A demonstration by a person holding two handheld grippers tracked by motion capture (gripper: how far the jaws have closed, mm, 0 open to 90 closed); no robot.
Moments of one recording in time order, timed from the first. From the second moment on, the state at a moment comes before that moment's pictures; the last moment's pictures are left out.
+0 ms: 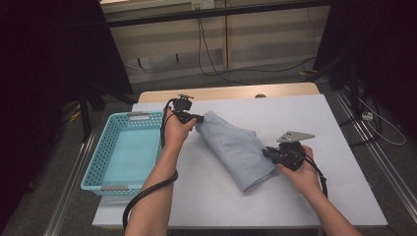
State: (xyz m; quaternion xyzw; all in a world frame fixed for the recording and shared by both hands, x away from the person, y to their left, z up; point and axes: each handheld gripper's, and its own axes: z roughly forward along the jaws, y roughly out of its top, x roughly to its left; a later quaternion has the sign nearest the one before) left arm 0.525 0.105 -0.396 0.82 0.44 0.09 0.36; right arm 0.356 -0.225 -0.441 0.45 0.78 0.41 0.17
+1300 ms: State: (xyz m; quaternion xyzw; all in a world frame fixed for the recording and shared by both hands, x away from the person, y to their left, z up) left arm 0.466 0.114 -0.391 0.81 0.44 0.08 0.38; right arm 0.342 -0.238 -0.433 0.45 0.75 0.45 0.16
